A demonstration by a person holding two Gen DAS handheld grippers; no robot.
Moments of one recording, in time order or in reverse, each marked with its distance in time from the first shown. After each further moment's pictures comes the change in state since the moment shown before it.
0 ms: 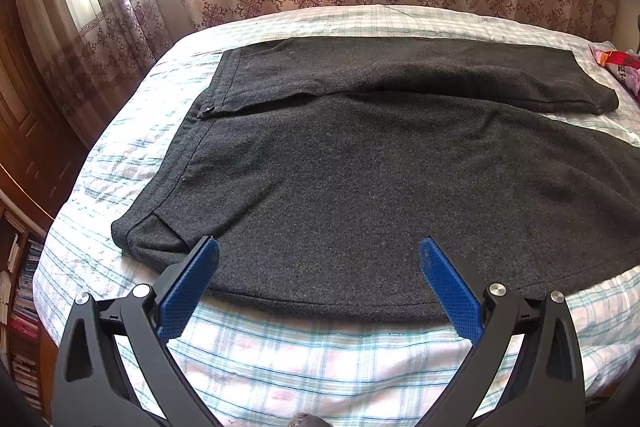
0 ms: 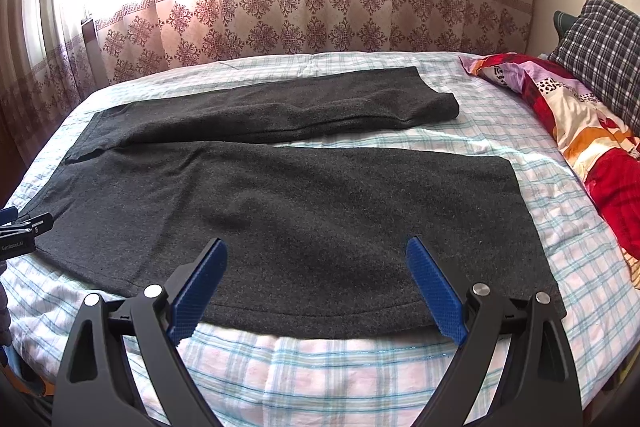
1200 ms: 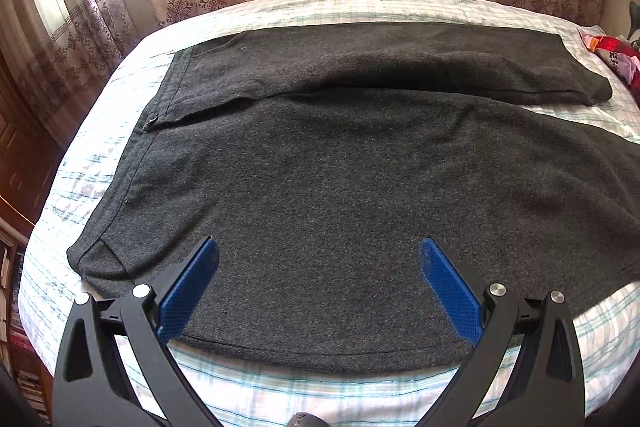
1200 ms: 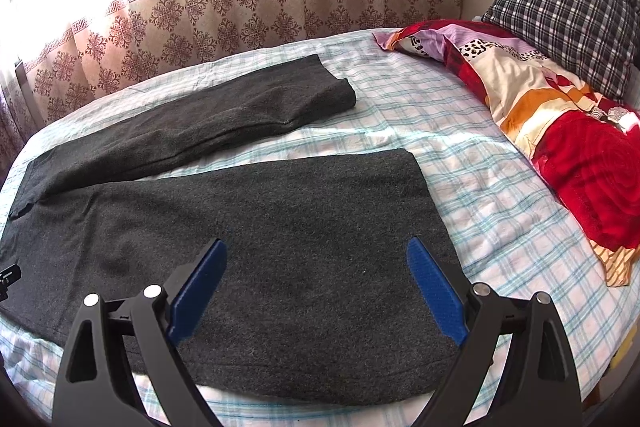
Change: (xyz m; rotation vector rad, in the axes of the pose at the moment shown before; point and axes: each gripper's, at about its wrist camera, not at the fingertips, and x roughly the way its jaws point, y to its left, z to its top) left arm 0.035 -0.049 0.027 0.052 0.056 -0.063; right arm 0.032 -0.108 0.028 0.152 0.031 -0.172
